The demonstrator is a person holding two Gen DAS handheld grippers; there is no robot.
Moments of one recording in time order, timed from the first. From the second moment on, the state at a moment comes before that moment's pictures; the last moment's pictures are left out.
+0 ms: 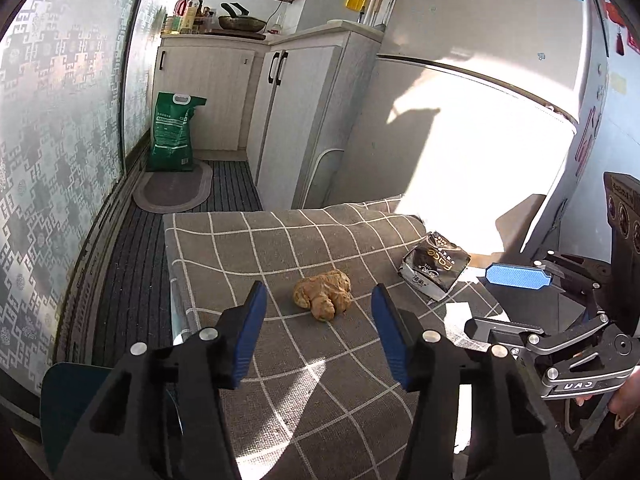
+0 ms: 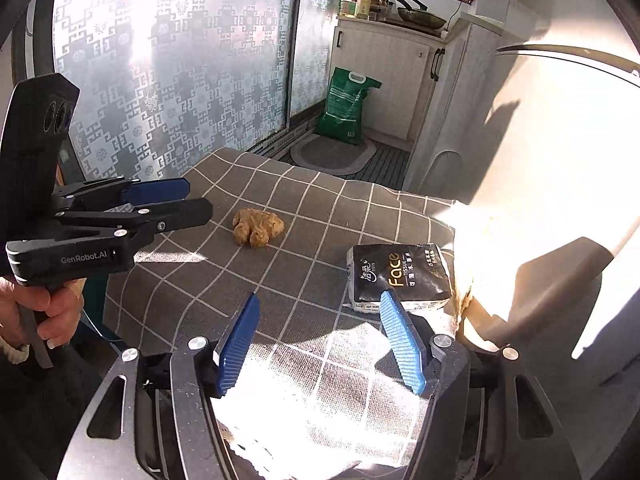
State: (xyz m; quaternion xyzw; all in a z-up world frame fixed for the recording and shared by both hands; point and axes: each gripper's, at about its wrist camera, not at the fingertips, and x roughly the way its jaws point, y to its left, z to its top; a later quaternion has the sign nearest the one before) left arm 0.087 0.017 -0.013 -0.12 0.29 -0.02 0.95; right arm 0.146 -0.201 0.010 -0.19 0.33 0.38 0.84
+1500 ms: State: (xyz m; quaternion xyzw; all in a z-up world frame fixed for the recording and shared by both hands) left arm 0.118 -0.005 -0.031 -0.11 0.34 0.00 0.93; right arm 0.197 -0.202 -0.027 -0.21 0.33 0.33 0.86
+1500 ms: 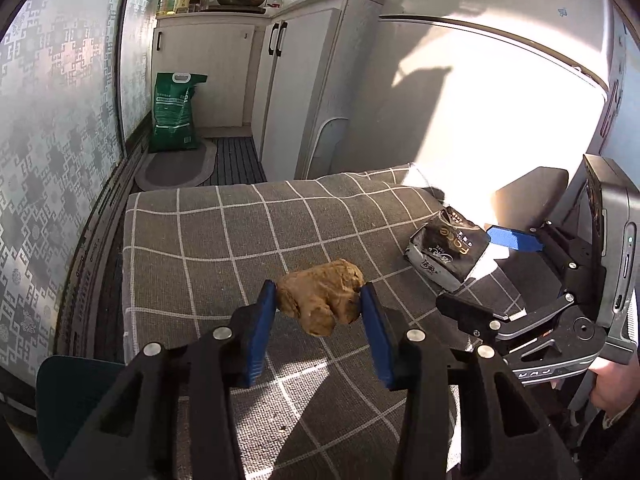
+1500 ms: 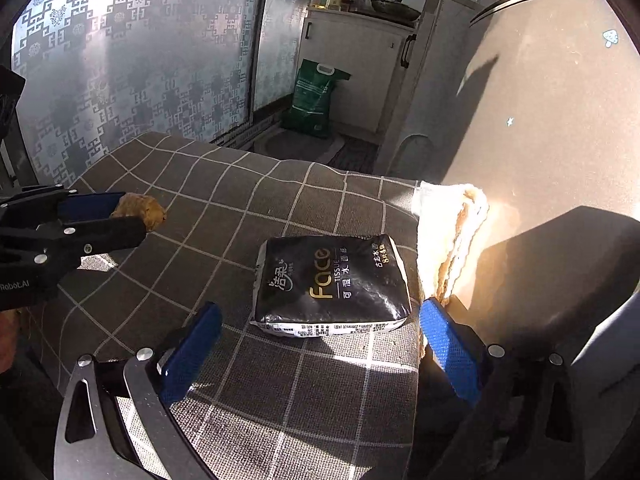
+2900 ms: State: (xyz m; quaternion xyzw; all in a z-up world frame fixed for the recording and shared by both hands) left arm 0.050 0.071 -0.005 -0.13 0.29 0.02 0.95; right arm 0.170 -0.136 0.001 -0.20 0.33 0.35 0.86
